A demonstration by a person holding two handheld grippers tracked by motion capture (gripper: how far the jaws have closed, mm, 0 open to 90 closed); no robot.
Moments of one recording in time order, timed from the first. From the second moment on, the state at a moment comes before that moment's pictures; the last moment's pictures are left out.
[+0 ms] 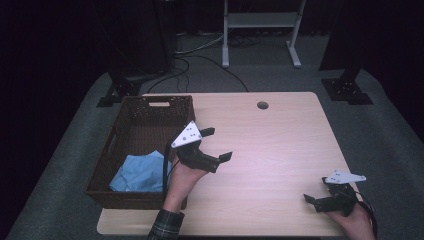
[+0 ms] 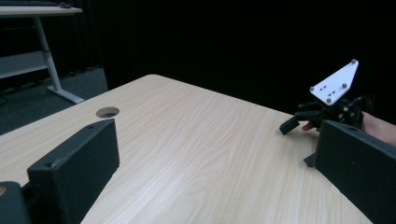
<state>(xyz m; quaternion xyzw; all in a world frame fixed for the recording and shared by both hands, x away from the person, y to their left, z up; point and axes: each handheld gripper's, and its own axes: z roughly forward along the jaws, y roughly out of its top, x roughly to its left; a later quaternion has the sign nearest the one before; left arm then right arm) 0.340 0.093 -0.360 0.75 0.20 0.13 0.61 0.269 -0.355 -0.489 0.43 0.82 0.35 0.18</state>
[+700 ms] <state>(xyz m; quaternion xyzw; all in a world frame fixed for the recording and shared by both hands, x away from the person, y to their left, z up) 0.340 0.104 -0.355 0.75 0.21 0.14 0.61 0.269 -0.355 -0.489 0.43 0.82 0.35 0.18</state>
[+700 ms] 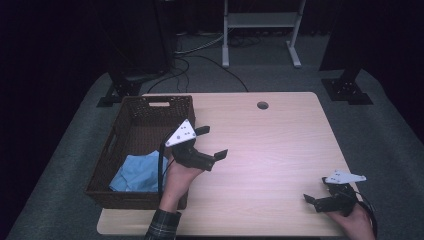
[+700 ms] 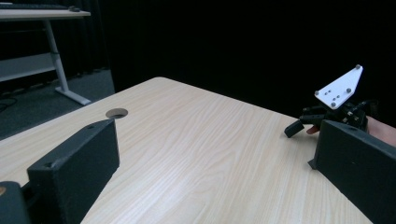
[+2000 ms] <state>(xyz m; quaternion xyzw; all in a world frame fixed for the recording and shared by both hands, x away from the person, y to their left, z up) 0.343 0.127 -0.354 0.74 0.23 0.15 0.62 0.269 -0.355 -0.489 0.43 0.82 0.35 0.17</state>
